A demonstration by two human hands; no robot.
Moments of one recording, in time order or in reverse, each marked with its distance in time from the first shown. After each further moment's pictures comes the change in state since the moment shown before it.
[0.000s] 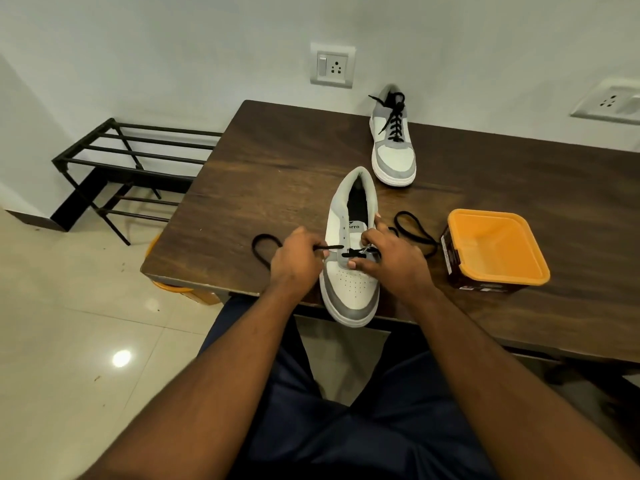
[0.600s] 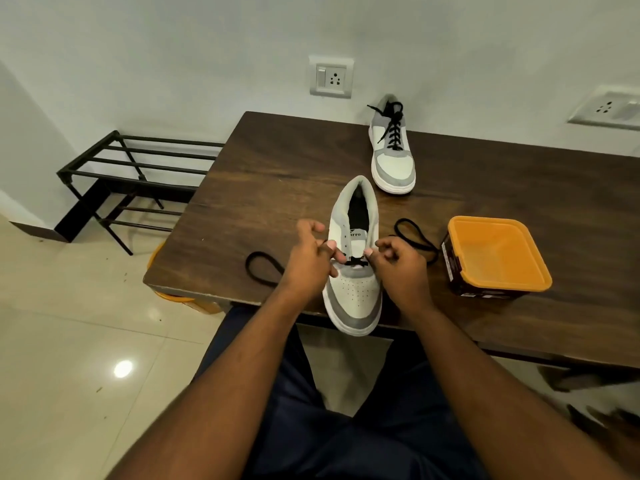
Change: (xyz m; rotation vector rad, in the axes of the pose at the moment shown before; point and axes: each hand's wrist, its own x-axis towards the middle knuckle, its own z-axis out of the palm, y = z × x) left_hand -0.014 0.023 -0.010 -0.606 -0.098 -0.014; right_hand -0.011 -0.007 0.011 0.580 0.333 0.265
